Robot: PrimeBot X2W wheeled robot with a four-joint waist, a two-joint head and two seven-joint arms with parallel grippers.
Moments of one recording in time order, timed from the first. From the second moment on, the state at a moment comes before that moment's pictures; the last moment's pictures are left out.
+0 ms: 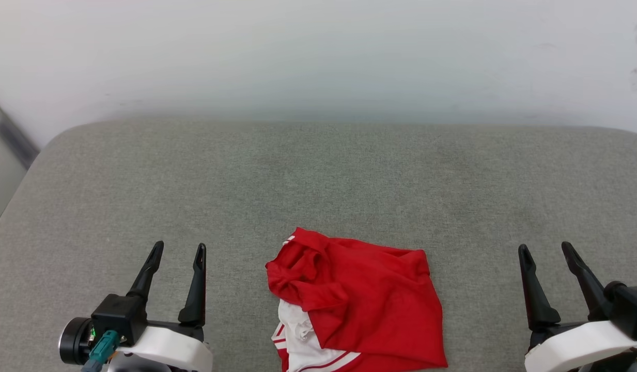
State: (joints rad) left arm -0.02 0.32 -0.25 0.06 -0.37 0.08 -0.26; right arm 0.11 -0.06 -0.05 -0.18 0.15 0.13 0.06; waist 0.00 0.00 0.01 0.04
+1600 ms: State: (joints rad) left arm -0.13 0.18 -0.11 0.07 -0.28 -0.06 -0.26; right arm -0.16 -0.05 -0.08 0.33 1.01 0.13 0.75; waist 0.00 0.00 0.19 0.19
